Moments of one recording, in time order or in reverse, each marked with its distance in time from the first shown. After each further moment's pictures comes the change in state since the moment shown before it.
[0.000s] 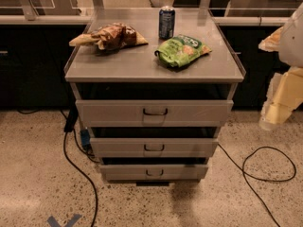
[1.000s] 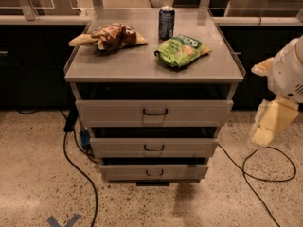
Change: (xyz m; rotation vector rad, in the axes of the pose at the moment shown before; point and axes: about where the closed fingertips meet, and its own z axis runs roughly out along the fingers) arm 0.013 0.013 0.055 -0.014 -0.056 0.035
